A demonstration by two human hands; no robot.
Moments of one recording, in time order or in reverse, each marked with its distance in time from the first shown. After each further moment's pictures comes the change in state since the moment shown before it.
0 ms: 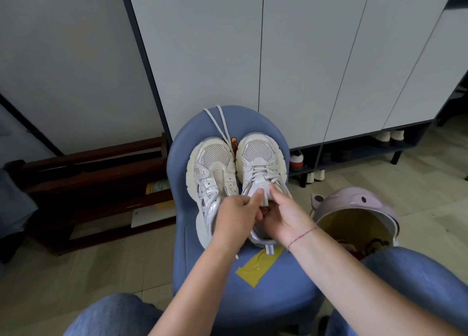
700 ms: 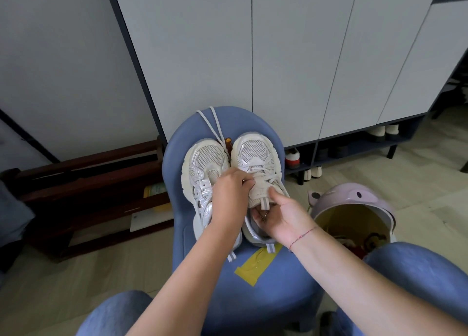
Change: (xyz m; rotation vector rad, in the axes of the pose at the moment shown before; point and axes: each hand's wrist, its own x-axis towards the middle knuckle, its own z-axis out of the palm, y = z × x) left_hand 0.049 -0.003 0.005 0.394 0.302 0.600; right_hand 0.005 -0.006 -0.012 0.003 0.009 -0.035
